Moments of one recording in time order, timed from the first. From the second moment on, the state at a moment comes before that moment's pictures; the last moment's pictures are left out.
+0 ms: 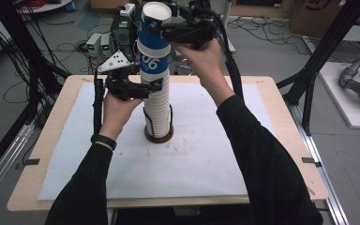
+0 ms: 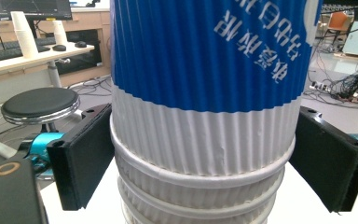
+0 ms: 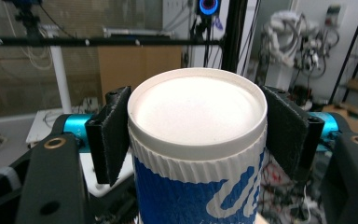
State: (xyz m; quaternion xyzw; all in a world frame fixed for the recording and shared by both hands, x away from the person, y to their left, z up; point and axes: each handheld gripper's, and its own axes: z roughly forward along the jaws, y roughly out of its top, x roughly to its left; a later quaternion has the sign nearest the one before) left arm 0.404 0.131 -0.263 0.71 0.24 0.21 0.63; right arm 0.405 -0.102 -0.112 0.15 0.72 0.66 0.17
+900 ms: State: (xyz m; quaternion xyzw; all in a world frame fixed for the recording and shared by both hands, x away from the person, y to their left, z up) left arm 0.398 0.136 -0.262 0.71 0.24 0.22 0.63; right arm 0.381 -0.165 -0.106 0.14 0.70 0.67 0.20
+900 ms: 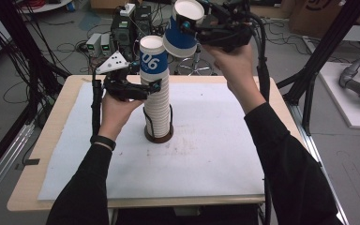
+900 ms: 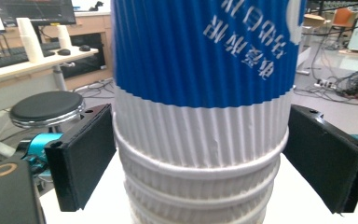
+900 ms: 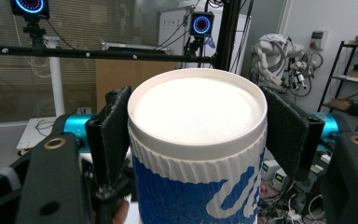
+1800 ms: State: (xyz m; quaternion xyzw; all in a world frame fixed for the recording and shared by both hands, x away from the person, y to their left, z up) left arm 0.351 0.175 -0.289 0.70 0.25 0.24 0.63; right arm 0.354 -0.237 -0.191 0.17 0.72 0.64 0.19
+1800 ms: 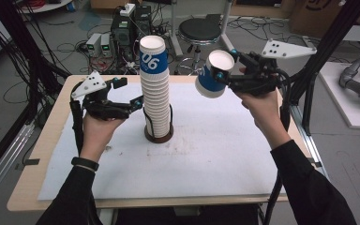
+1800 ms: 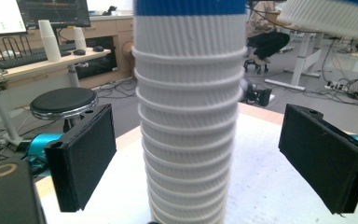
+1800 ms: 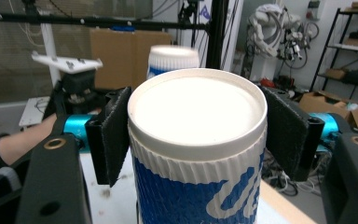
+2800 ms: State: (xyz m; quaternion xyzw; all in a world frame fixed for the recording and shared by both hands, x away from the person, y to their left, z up) left arm 0.317 0.147 -0.357 0.73 0.23 0.21 0.61; right arm 0.325 -0.286 -0.306 0.24 0.72 0.63 0.17
